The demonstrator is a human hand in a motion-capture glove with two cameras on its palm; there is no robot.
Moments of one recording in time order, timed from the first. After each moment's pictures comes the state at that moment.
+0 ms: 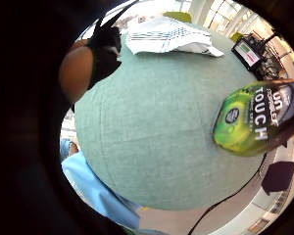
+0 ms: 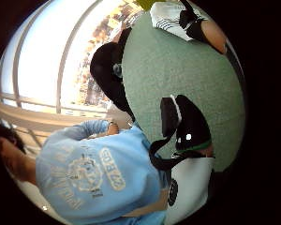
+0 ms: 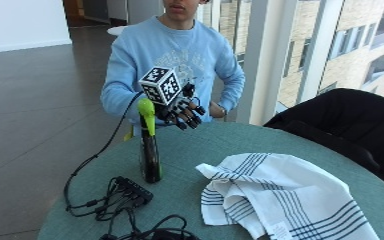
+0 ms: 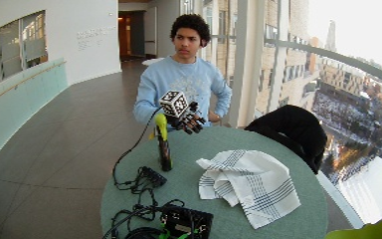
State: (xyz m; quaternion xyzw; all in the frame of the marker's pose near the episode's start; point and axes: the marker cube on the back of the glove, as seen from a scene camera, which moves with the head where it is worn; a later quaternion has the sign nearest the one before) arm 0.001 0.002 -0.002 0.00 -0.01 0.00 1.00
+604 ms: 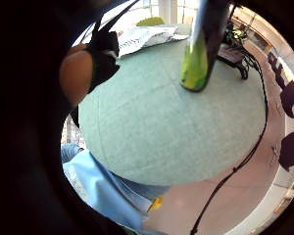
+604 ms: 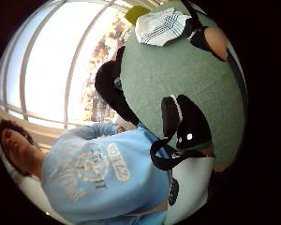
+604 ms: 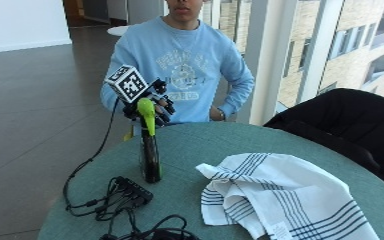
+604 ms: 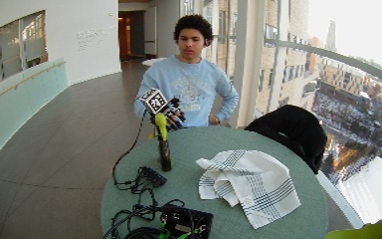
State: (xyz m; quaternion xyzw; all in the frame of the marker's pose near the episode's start) arm 0.038 0.074 -0.029 0.08 -0.05 0.10 0.99
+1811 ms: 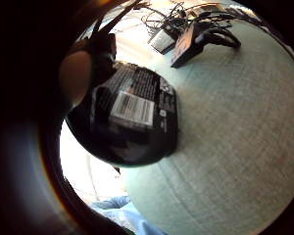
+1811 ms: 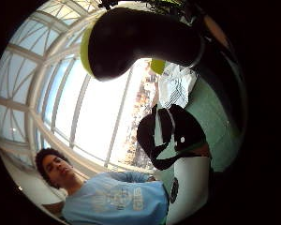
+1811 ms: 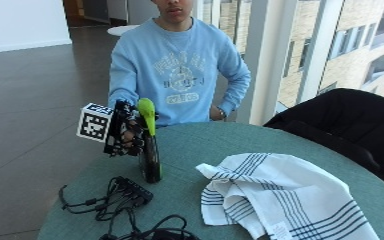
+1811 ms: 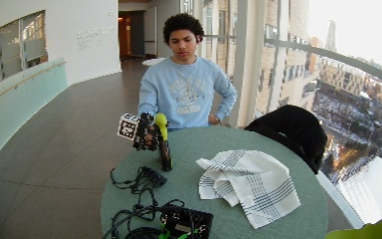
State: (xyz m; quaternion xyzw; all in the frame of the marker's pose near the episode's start) arm 0.159 0.015 -0.046 0.34 -0.32 0.21 0.86
